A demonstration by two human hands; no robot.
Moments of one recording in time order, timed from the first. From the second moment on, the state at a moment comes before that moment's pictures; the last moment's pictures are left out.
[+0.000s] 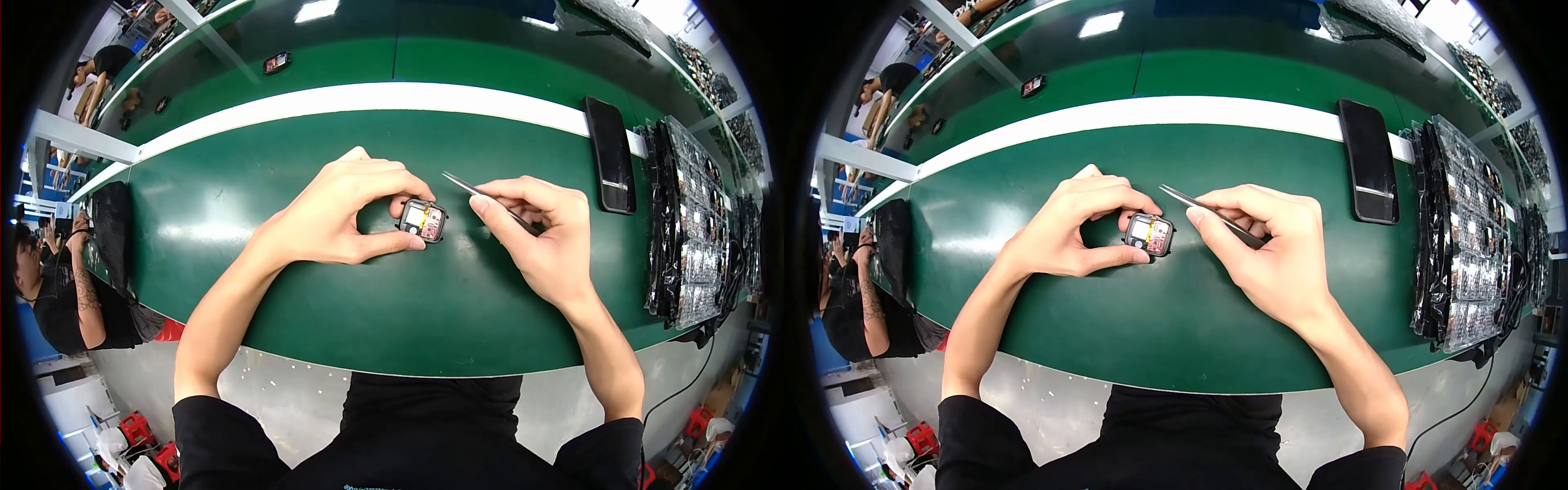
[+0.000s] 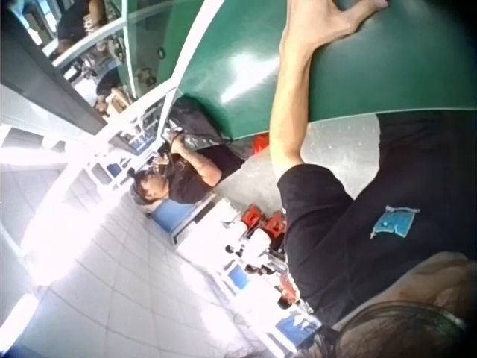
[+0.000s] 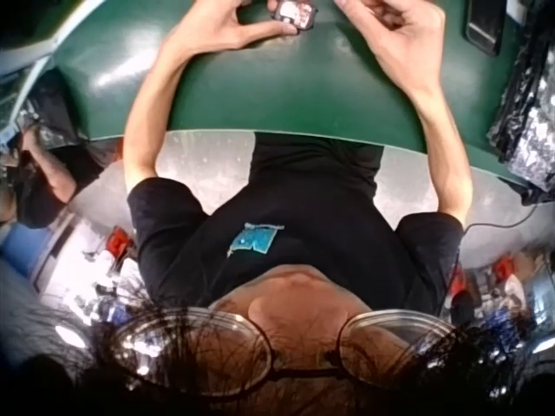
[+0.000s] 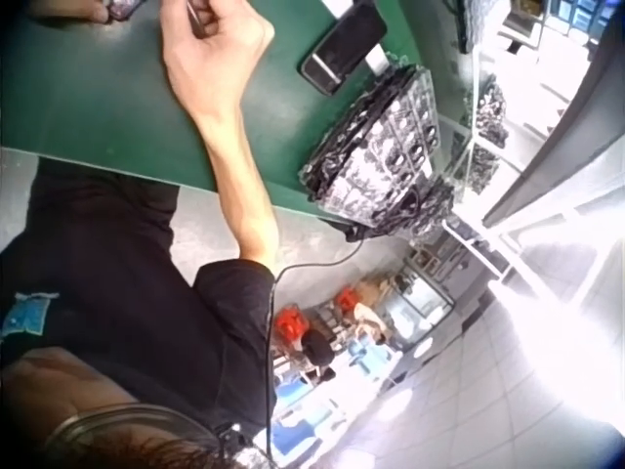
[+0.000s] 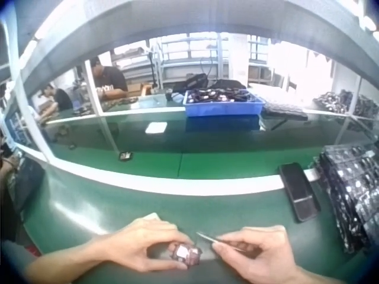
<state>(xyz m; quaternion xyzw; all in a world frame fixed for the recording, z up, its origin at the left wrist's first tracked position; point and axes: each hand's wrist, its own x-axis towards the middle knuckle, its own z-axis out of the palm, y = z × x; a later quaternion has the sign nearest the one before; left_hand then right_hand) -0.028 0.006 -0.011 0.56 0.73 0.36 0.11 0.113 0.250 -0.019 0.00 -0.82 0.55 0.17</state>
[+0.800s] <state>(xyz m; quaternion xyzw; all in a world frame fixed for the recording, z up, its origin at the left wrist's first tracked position) -0.041 0.004 -0.005 0.45 0.70 0.51 0.23 0.135 0.239 0.001 0.09 -0.91 0.31 0.24</state>
